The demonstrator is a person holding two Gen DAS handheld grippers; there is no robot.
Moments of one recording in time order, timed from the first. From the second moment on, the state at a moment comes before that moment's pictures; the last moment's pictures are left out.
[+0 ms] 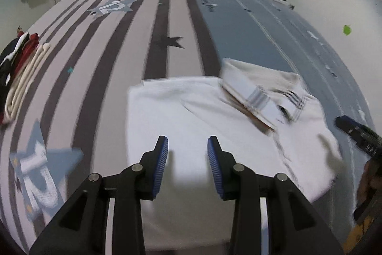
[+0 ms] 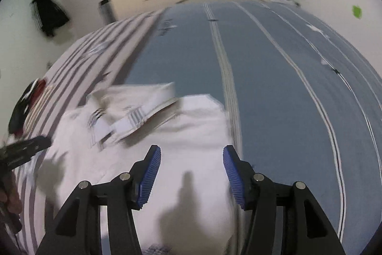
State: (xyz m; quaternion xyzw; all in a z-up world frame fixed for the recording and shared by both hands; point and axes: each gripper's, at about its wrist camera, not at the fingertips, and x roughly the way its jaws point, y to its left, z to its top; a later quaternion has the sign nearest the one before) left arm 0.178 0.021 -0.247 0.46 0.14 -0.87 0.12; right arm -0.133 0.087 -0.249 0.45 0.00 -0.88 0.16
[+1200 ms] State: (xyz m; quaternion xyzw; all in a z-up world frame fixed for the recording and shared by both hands) left arm 0.209 0.010 -0.259 0.47 0.17 -0.85 0.15; right arm -0.078 0.092 -0.264 0.48 -0.03 -0.86 0.18
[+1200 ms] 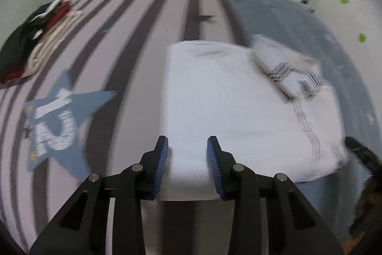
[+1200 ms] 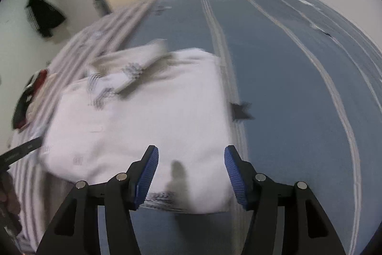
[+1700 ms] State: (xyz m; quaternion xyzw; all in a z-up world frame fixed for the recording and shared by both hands) left arm 0.183 0.014 -0.293 0.49 0.15 -0.85 0.13; right arm -0.087 0.068 -0.290 0.48 -0.01 -0.85 0.21
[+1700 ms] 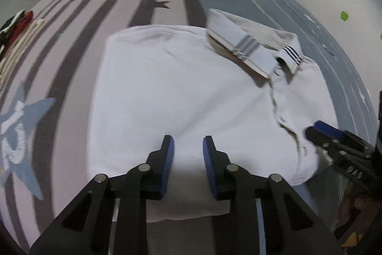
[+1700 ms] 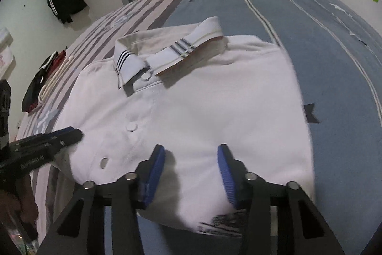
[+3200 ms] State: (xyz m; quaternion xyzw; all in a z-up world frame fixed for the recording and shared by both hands) left arm 0.174 -0.094 -0.298 0.50 0.25 -0.82 0.10; right arm -0.139 0.171 -0.296 0.55 -0.02 -0.83 0.09
